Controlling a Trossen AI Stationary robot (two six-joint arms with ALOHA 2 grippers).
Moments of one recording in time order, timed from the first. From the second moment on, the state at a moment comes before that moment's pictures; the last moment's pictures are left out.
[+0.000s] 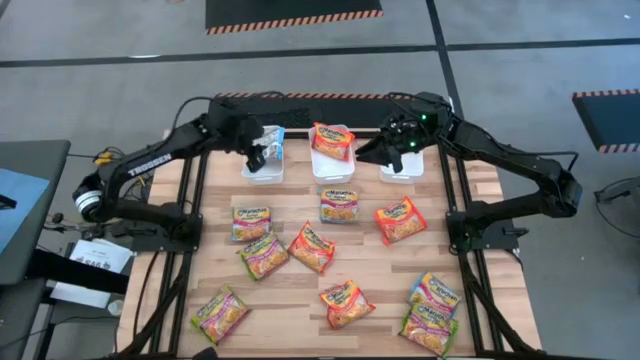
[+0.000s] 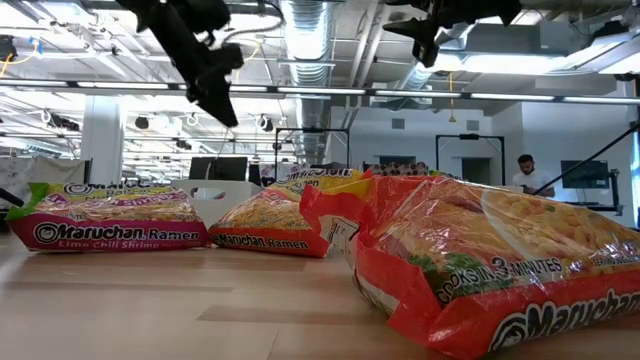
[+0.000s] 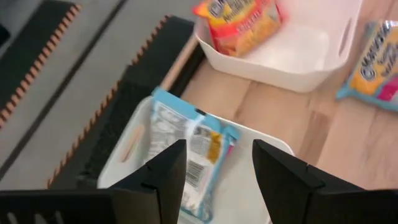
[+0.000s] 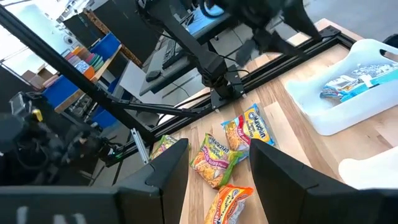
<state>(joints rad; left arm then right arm) 0.69 1.24 1.04 -0.53 -0.07 0.27 -0.54 1.20 1.11 -0.19 -0.69 0.41</state>
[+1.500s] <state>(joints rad) 0.65 1.58 1.03 -0.44 -0.25 0.22 -0.54 1.20 1.11 -0.23 -0.68 0.41</state>
